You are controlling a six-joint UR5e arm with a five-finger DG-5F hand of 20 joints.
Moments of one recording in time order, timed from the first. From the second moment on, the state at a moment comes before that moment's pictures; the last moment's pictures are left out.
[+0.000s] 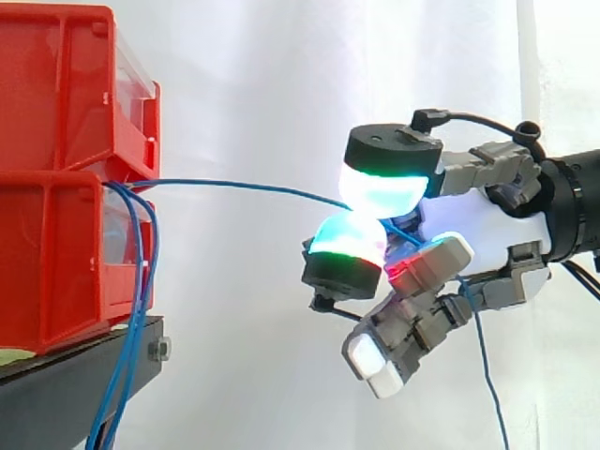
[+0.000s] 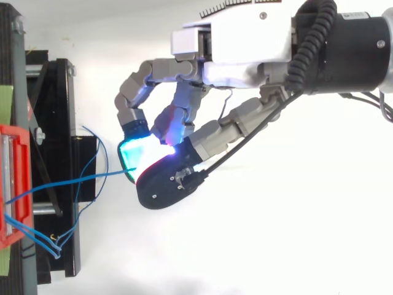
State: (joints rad) arm 0.01 -2.32 -0.98 -3.18 -1.60 -0.06
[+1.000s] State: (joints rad) arm 0.01 -2.32 -0.96 -3.23 -1.59 -0.08
